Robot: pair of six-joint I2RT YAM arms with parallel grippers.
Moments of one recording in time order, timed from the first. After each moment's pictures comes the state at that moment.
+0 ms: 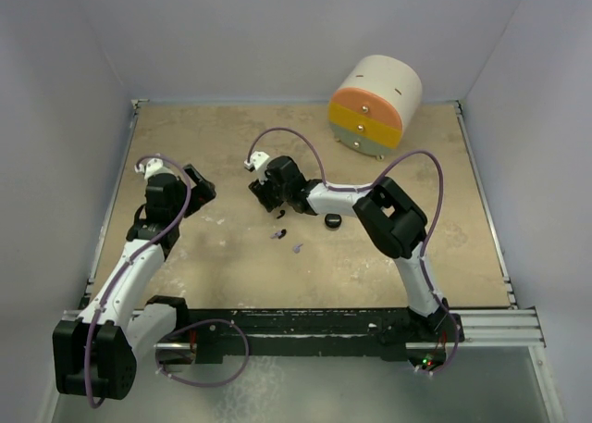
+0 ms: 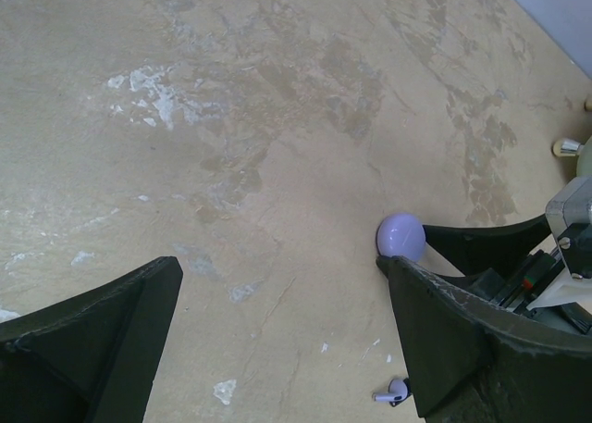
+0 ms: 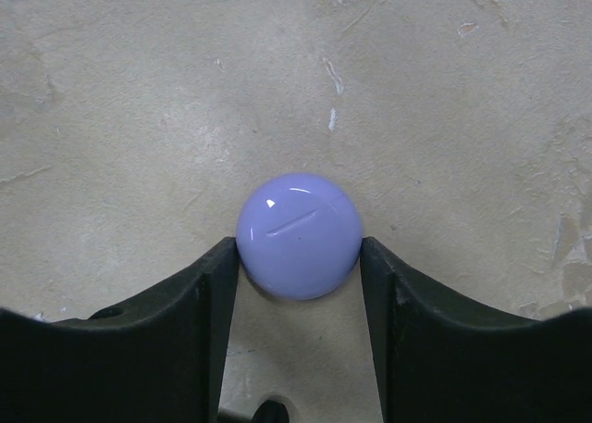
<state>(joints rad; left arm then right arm) -0.09 0.97 0.59 -0.15 -0.11 -0.64 0.80 2.16 1.41 0.11 0.00 -0.11</state>
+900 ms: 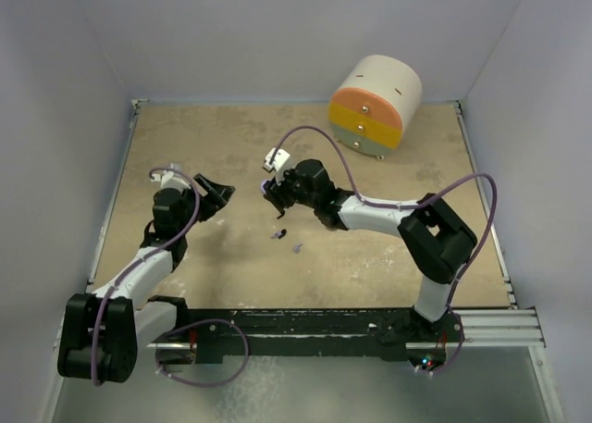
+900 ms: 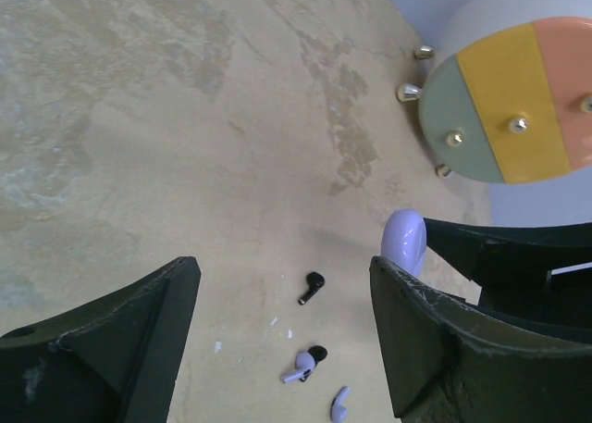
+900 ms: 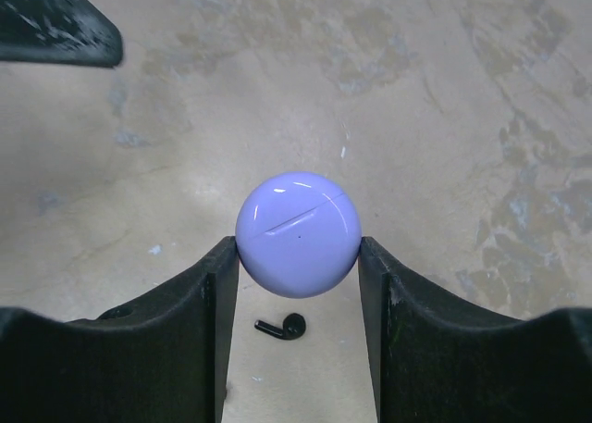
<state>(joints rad) -0.09 1.07 0.37 0.34 0.20 -0.81 0.80 1.82 1.07 0.35 -0.09 -0.14</state>
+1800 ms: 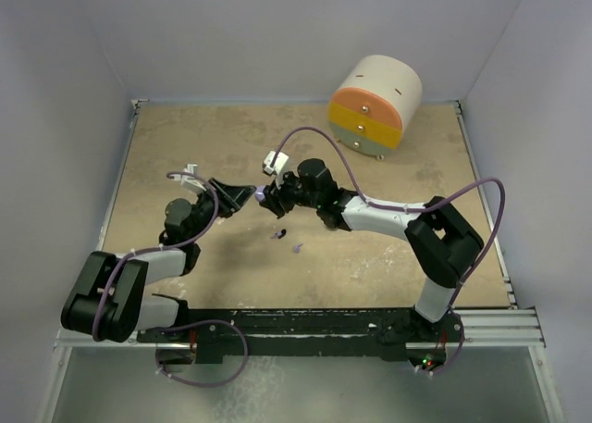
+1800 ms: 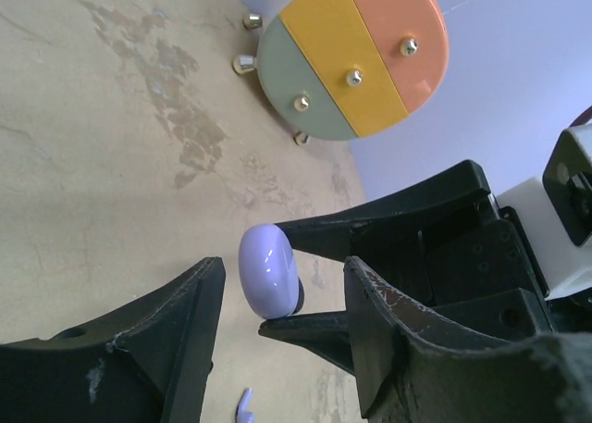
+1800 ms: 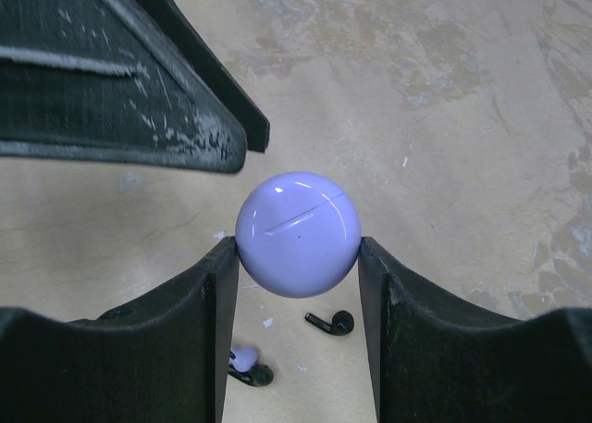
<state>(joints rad) -0.21 1.29 0.25 1.03 0.36 -0.99 0.80 1.76 1.05 0.33 -0.25 -0.12</state>
